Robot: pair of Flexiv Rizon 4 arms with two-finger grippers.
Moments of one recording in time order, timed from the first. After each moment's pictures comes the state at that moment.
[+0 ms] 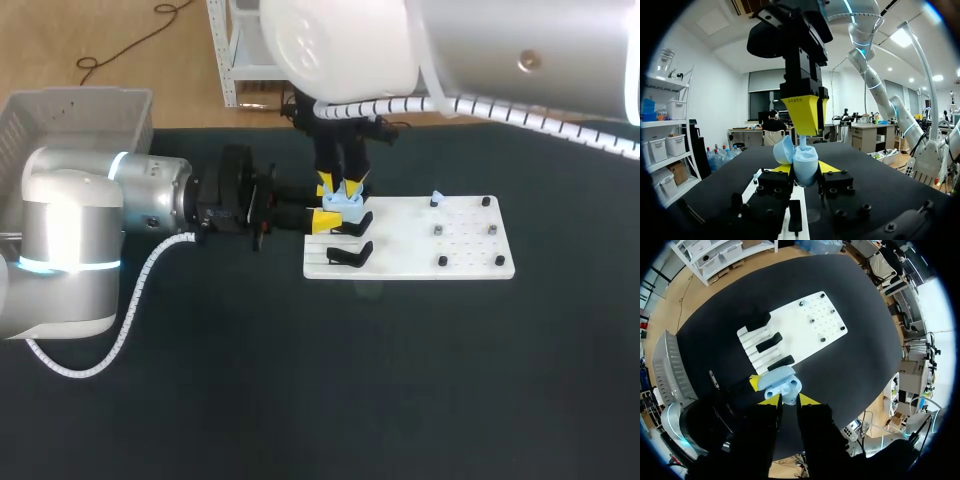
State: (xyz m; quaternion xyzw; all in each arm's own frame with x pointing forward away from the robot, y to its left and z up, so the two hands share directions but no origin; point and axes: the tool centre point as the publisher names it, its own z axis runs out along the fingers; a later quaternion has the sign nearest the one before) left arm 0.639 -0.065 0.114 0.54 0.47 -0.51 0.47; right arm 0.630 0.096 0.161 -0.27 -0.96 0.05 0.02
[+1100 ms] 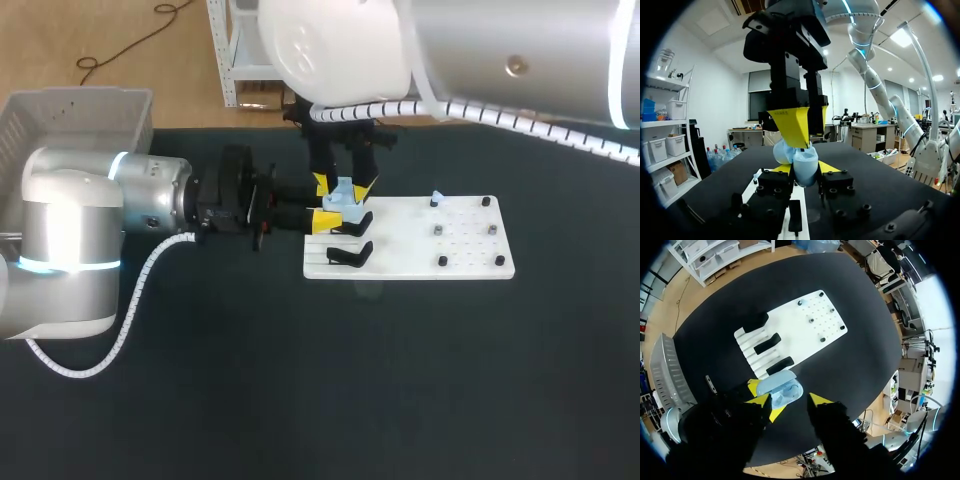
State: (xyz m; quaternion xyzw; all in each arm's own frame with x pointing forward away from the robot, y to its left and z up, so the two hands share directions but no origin) left arm 0.639 -0.065 0.114 0.54 0.47 -0.51 0.47; right arm 0.634 0.094 0.154 -0.28 -0.96 0.06 0.02
